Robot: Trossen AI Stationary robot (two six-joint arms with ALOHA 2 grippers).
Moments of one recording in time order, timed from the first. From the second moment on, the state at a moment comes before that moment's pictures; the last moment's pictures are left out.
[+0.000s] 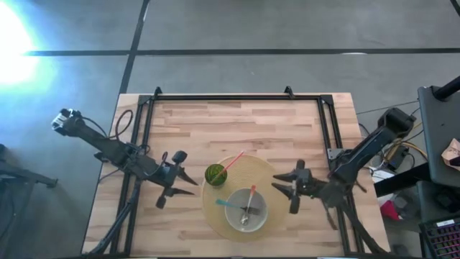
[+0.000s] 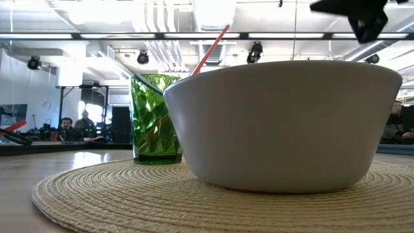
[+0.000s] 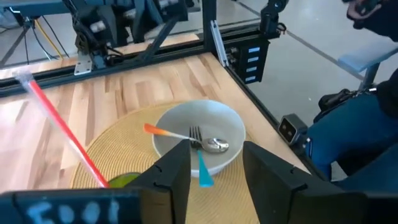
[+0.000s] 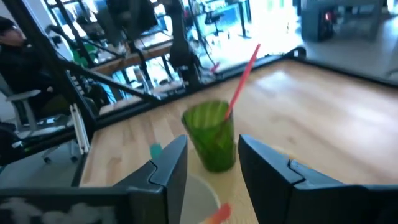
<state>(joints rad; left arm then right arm) -0.50 0.94 0.83 -0.24 -0.17 -0.04 0.77 1.21 0.56 0.35 0.99 0.58</state>
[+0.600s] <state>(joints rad) -0.50 0.56 0.62 -0.17 -0.17 0.06 0.62 0.89 0.55 0.20 0.99 0.31</state>
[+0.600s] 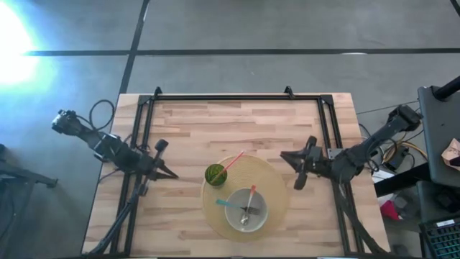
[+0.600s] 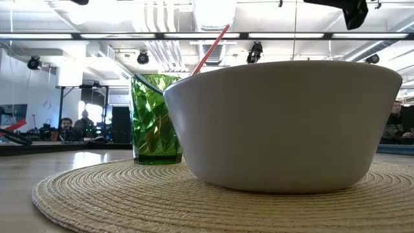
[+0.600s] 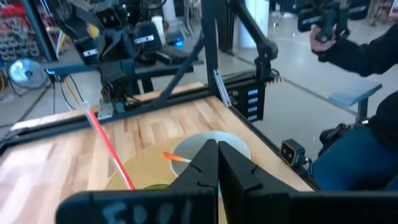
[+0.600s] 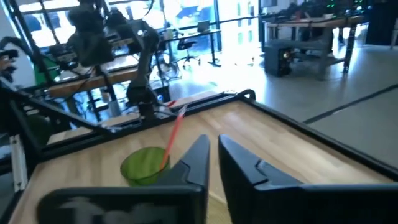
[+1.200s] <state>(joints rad) -0.47 0.26 0.42 -0.04 -0.19 0.14 0.30 0.76 0.54 0.20 0.59 0.10</state>
